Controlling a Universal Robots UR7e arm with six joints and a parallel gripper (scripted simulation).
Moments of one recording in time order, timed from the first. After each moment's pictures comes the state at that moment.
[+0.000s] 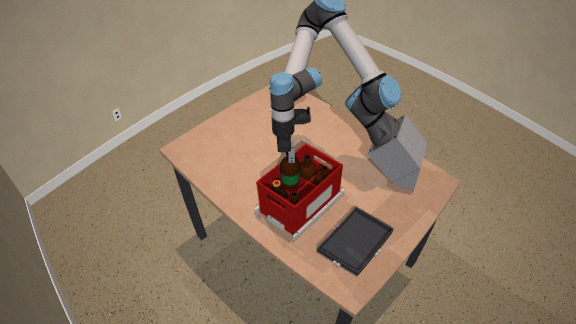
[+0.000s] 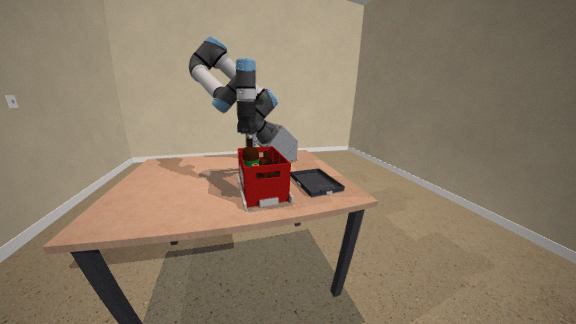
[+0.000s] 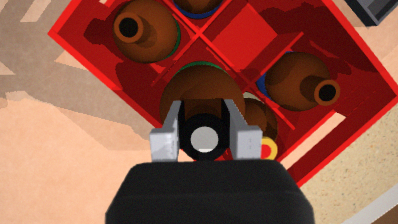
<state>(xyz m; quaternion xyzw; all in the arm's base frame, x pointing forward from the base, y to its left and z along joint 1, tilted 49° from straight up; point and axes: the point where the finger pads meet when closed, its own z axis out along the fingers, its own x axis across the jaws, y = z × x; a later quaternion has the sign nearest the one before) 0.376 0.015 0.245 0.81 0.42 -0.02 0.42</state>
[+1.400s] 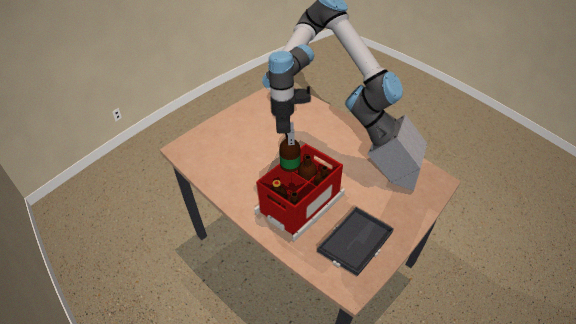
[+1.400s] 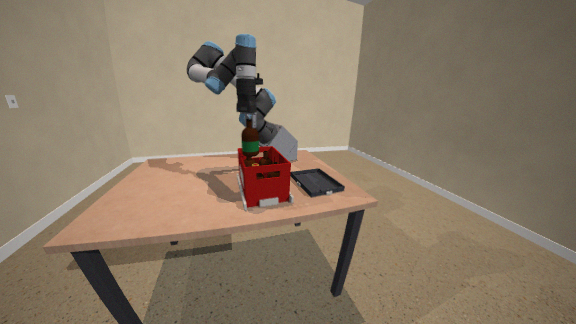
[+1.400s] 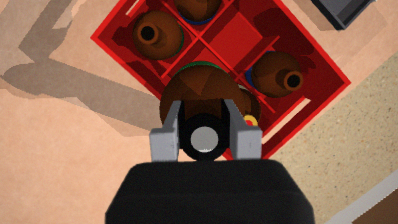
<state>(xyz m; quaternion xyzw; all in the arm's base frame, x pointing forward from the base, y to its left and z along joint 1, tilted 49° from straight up) 0.350 0.072 0.299 0.81 0.42 -0.02 0.42</state>
